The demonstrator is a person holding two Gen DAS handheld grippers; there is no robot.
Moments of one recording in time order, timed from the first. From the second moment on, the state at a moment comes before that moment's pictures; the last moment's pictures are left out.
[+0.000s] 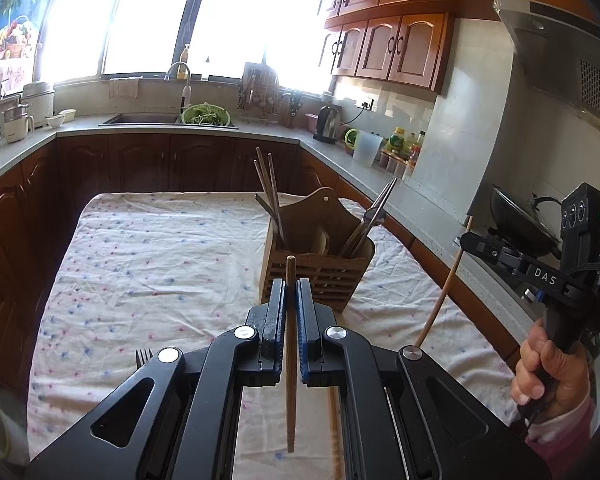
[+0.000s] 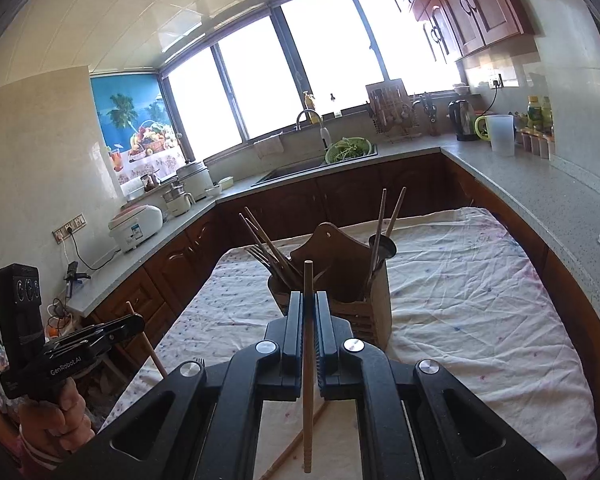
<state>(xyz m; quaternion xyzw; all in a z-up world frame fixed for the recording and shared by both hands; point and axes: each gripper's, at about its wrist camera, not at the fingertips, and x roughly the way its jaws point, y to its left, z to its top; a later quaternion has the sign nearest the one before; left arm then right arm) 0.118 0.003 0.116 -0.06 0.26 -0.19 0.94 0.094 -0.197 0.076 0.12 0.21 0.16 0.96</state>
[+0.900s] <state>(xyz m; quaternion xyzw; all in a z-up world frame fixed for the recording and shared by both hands) 0.202 -0.012 0.209 -0.09 0.15 -0.19 0.97 0.158 -0.215 0.152 0.12 0.10 0.11 0.98</state>
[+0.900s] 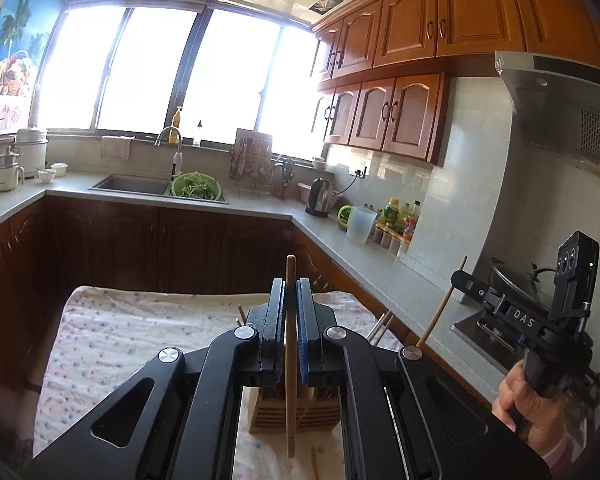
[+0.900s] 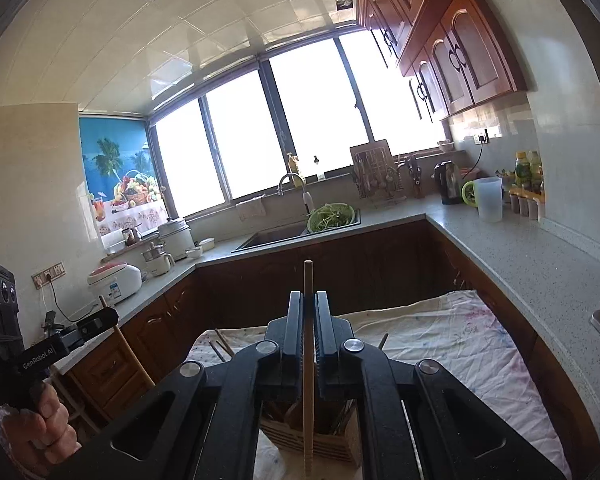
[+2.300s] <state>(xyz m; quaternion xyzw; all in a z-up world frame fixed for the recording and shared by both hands) 0.262 -0.036 0.105 -0.10 0.18 -0.14 0.97 0.213 -0.219 0.065 0.14 0.13 0.06 0.98</state>
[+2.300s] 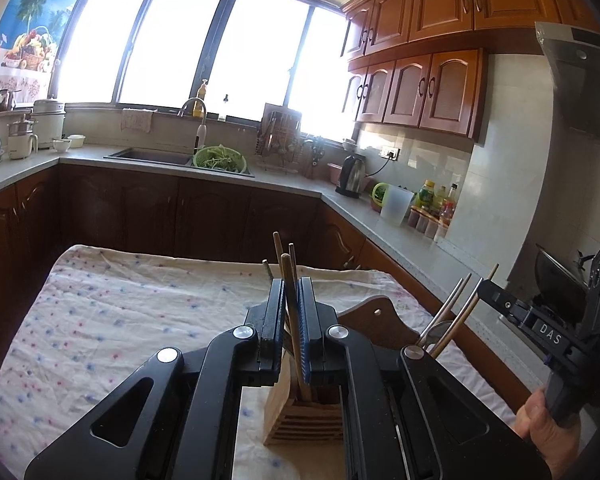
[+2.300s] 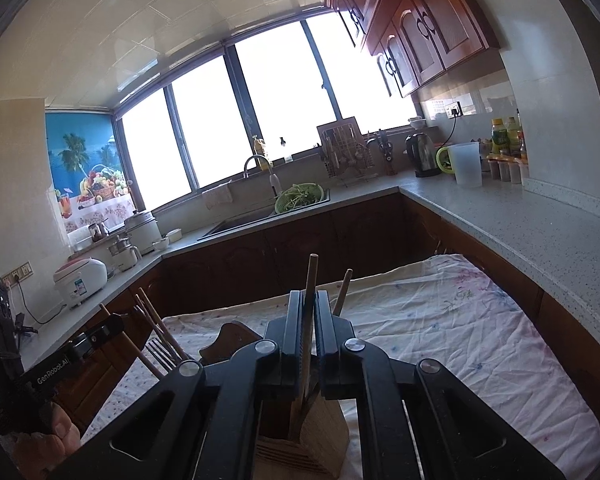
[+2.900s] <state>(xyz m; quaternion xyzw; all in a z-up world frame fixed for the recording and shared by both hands) 0.254 -0.030 0.109 -0.11 0.20 -0.13 0.97 0.203 -0.231 0.074 0.16 0.13 0.07 0.98</state>
